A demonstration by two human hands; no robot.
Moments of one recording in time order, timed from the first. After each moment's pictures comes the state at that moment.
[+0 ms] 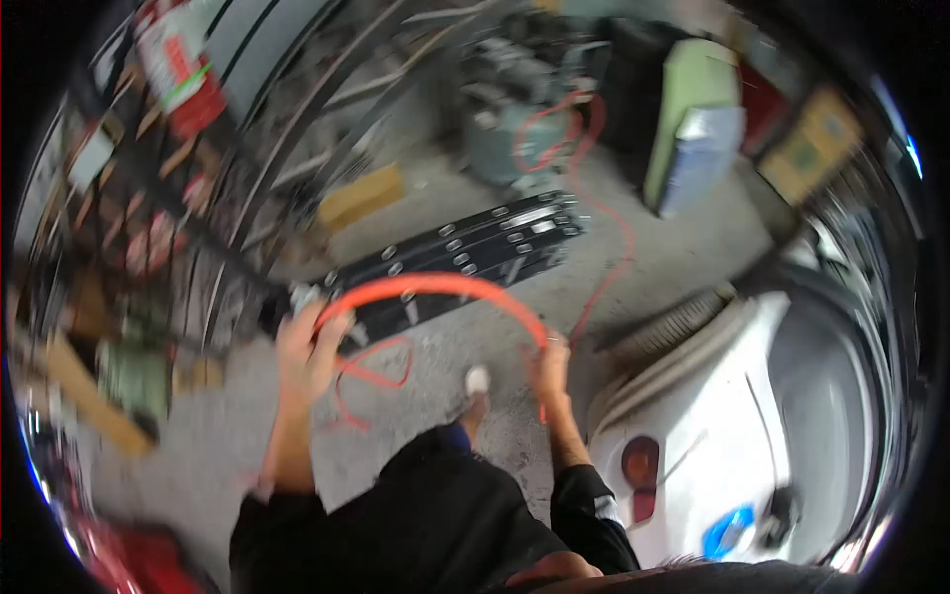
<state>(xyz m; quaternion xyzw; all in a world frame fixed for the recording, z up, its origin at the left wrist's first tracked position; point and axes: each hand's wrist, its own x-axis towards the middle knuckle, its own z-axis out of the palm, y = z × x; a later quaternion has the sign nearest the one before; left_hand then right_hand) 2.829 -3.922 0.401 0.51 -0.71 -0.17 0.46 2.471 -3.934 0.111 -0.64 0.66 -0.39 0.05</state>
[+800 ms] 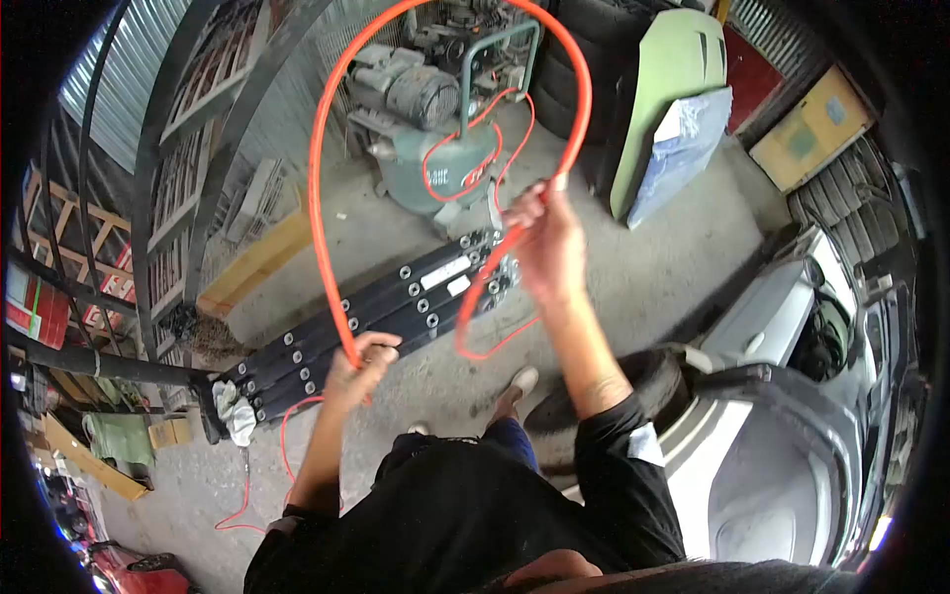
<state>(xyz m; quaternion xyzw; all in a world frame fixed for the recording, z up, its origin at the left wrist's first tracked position) 2.431 -4.371 0.246 0.49 -0.50 -0.60 0.38 2.140 -4.487 0.351 -0.21 0.17 -0.71 0.65</state>
